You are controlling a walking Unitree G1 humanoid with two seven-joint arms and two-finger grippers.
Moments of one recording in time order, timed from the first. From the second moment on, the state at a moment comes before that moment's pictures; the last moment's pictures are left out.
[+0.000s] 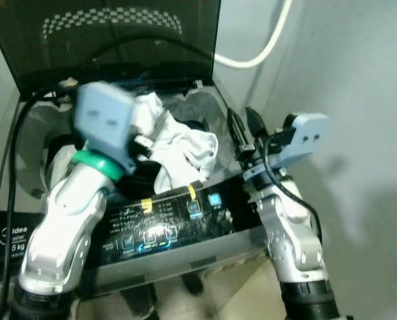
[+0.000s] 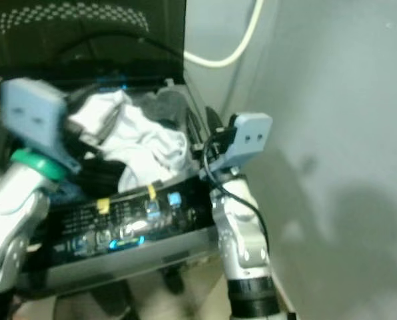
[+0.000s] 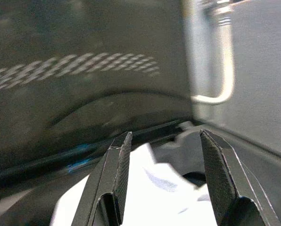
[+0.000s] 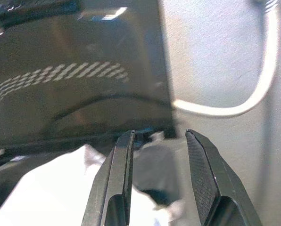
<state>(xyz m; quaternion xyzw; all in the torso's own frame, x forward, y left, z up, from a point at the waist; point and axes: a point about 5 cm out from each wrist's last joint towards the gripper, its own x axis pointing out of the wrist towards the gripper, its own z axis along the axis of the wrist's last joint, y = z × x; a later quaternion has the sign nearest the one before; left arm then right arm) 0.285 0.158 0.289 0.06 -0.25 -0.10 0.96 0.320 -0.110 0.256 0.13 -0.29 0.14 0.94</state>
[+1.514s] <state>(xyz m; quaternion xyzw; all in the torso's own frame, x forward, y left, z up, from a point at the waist) 0.302 0.178 0.292 0.06 -0.26 -0.04 0.96 0.348 -0.127 0.262 0.13 -0.29 0.05 0.95</state>
